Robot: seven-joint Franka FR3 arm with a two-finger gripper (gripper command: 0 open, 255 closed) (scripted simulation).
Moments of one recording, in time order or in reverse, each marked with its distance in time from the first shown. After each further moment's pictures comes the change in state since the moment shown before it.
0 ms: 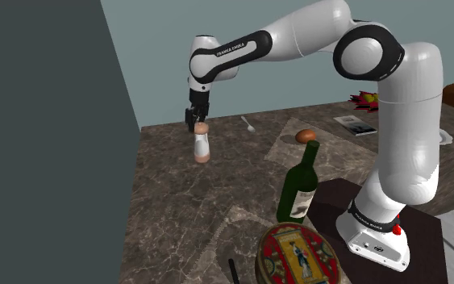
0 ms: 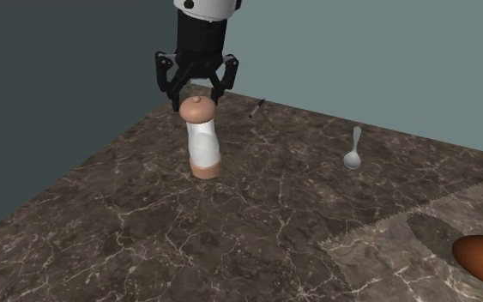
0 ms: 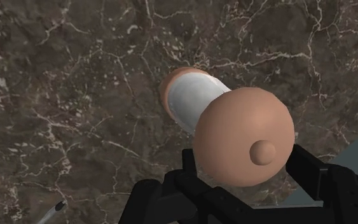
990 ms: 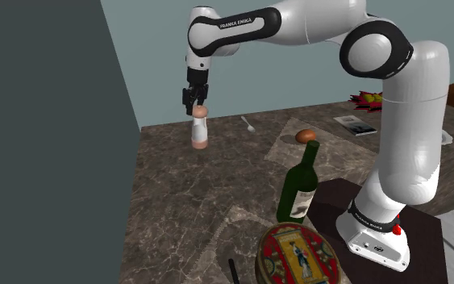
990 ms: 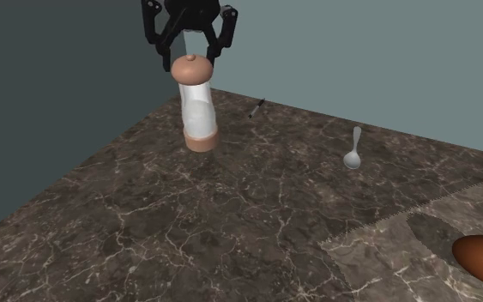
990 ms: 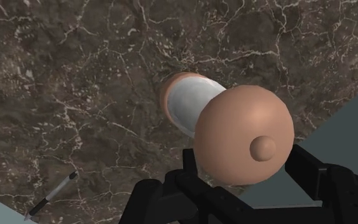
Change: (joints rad) arm -0.001 -0.041 -0.001 0.142 -0.010 -0.179 0.033
